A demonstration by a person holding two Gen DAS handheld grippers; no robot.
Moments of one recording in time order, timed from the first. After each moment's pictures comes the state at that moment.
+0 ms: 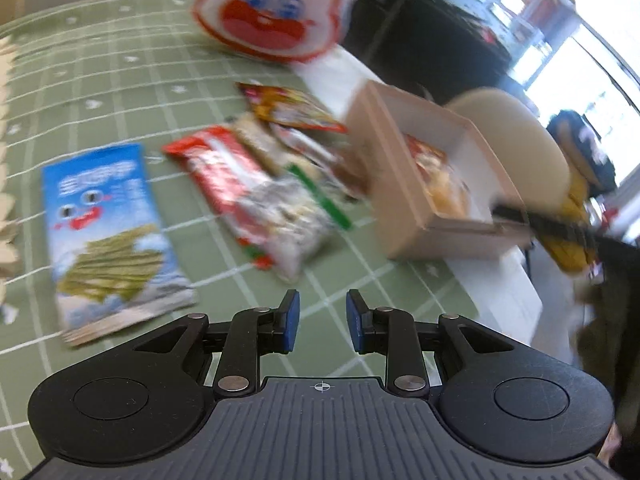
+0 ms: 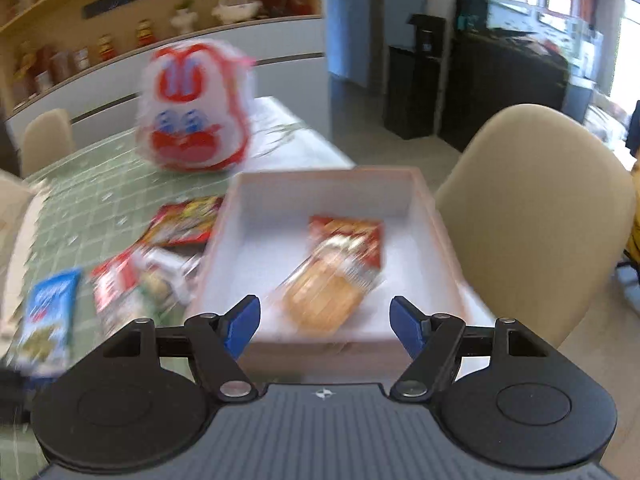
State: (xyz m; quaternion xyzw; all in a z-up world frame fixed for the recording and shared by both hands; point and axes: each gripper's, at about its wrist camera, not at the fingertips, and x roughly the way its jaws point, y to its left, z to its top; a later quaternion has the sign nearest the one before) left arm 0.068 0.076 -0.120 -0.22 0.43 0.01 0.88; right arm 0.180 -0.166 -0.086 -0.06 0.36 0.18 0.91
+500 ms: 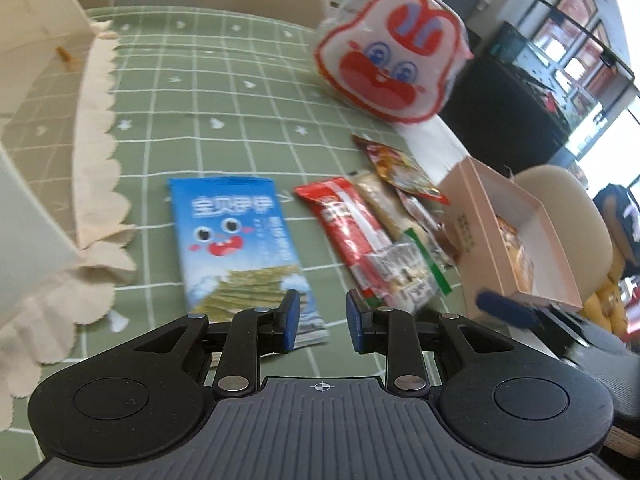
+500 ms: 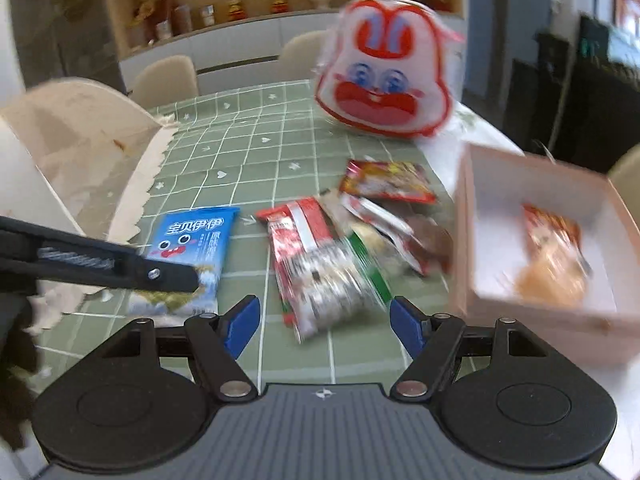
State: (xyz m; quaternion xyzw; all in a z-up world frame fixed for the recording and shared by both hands) left arm 0.042 0.145 -0.111 -0.26 0.40 0.10 0.87; right arm 0.129 -0.029 -0.120 -0.12 0.34 0.33 0.87
